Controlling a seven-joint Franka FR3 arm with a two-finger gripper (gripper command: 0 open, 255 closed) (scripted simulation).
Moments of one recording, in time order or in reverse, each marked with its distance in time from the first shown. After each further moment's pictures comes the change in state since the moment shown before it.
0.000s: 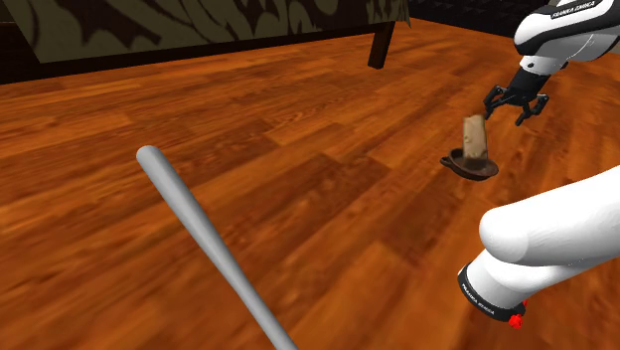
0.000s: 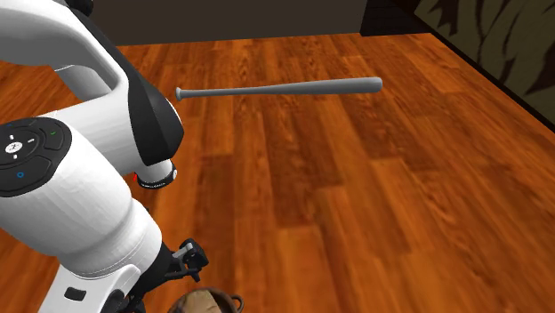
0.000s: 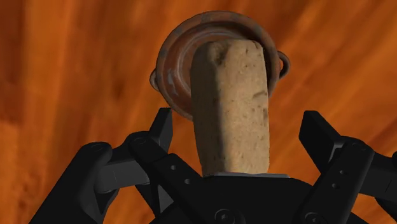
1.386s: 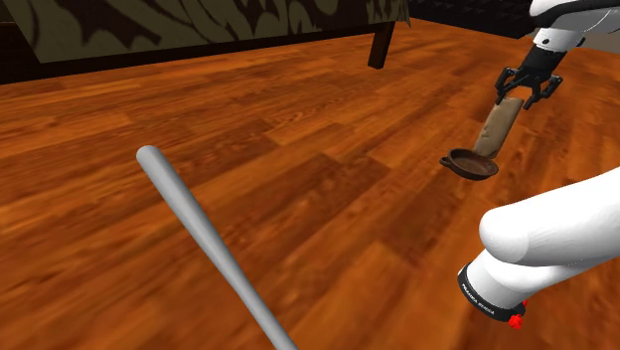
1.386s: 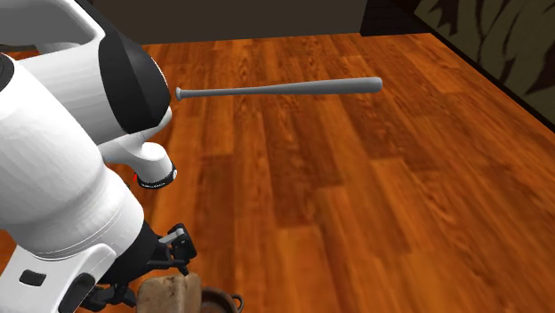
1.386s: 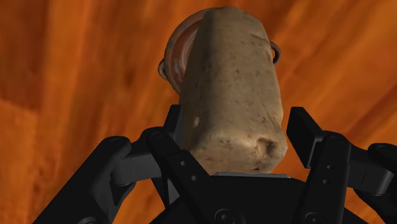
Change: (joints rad) arm 0.005 -0.014 0.016 0.133 0.006 -0.149 -0.002
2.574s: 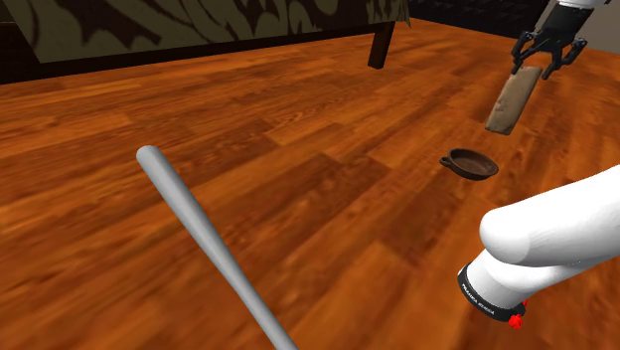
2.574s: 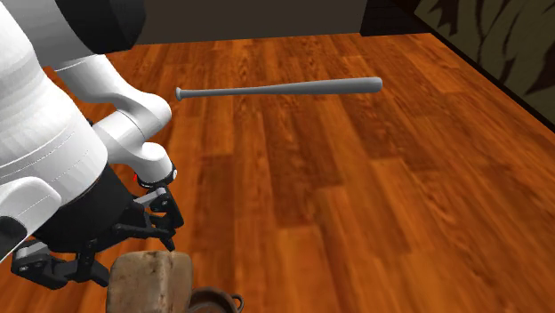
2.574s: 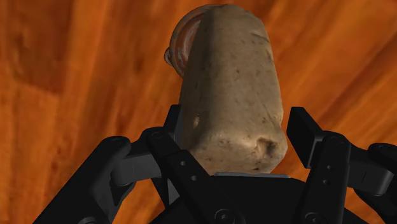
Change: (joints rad) arm 0.015 0.025 0.023 0.253 0.020 -0.231 0.000
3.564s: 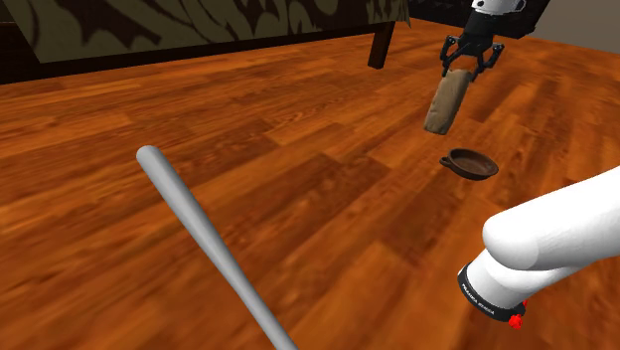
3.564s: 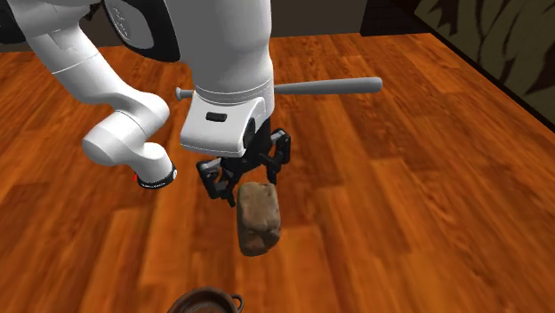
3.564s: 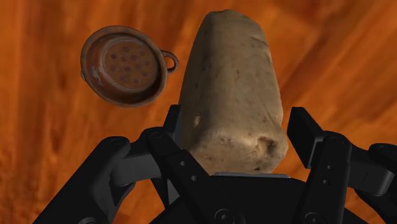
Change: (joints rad) arm 0.113 -0.005 0.234 -0.112 0.047 0.077 0.347
